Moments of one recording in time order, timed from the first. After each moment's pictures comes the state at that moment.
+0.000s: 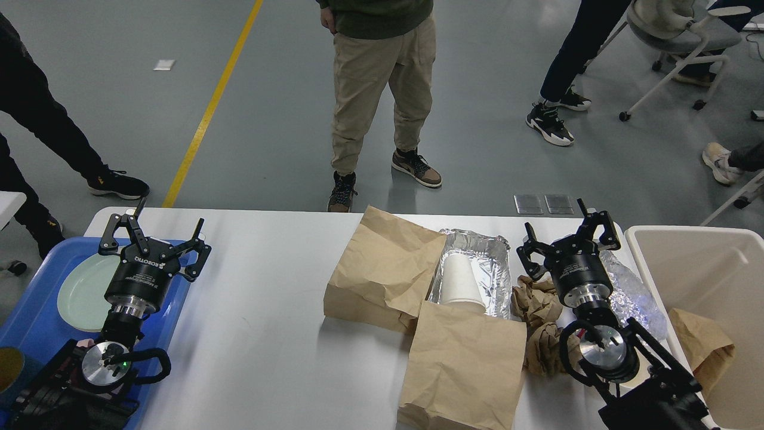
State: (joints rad) left arm -0.35 0.17 -1.40 -0.64 0.12 -0.68 -0.15; right arm 0.29 -0.10 1.23 0.93 -0.19 0.18 0.31
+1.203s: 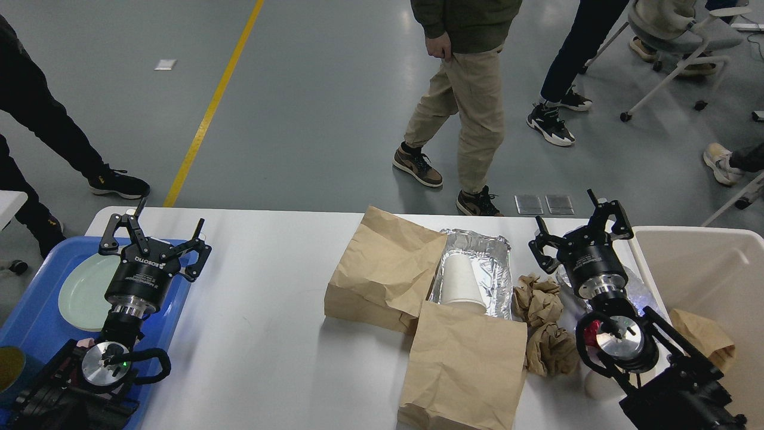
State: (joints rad) left arm -0.35 0.17 -1.40 -0.64 0.12 -0.68 -0.15; right arm 0.32 -0.19 1.14 0.92 -0.16 0.17 0.31
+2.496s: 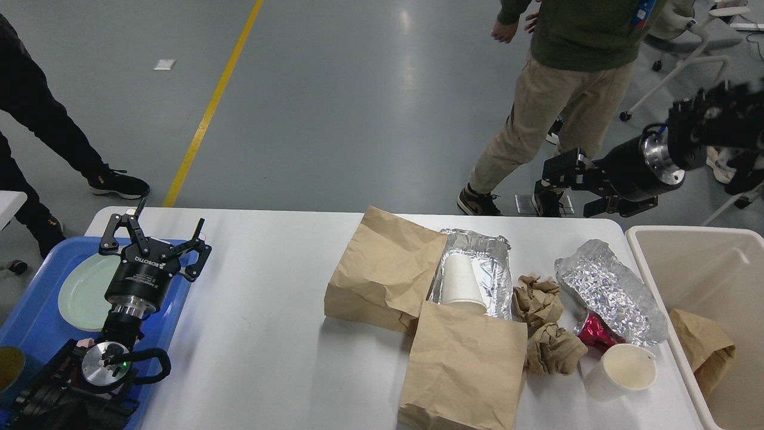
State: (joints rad) left arm -0.35 0.17 -1.40 -0.64 0.12 -0.68 -0.15; right arm 1.92 -0.40 -1.28 1.08 -0.09 0.65 0.26
